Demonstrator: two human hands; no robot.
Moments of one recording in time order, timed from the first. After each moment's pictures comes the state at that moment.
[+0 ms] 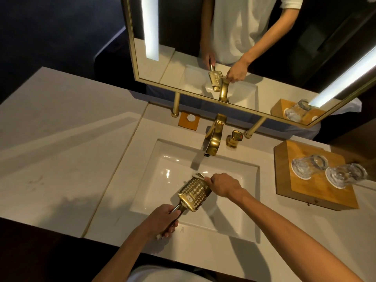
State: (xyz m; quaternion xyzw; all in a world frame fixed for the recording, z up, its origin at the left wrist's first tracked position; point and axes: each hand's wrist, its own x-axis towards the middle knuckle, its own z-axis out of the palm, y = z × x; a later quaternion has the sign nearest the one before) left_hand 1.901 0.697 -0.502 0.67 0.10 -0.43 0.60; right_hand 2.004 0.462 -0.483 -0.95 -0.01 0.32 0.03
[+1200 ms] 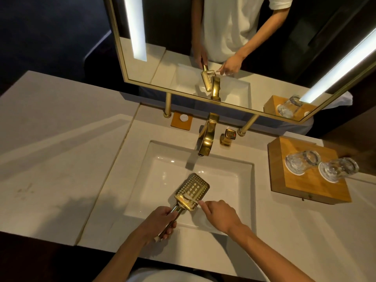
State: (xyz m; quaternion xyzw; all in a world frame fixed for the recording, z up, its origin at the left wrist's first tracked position) left_hand 1.903 0.688 -0.506 0.64 0.12 -0.43 0.63; right_hand 1.909 0.455 -0.501 -0.95 0.00 0.27 0.16
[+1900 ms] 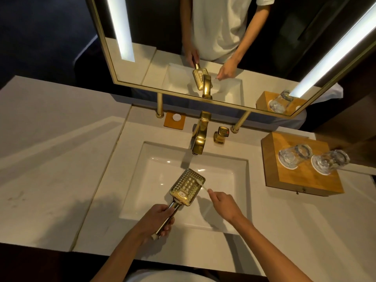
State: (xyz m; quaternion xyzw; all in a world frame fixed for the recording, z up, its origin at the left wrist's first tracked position) left_hand 1.911 0.683 -0.507 0.61 0.14 -0.43 0.65; right_hand 1.923 0.424 -0.512 -0.92 0.12 0.24 0.30
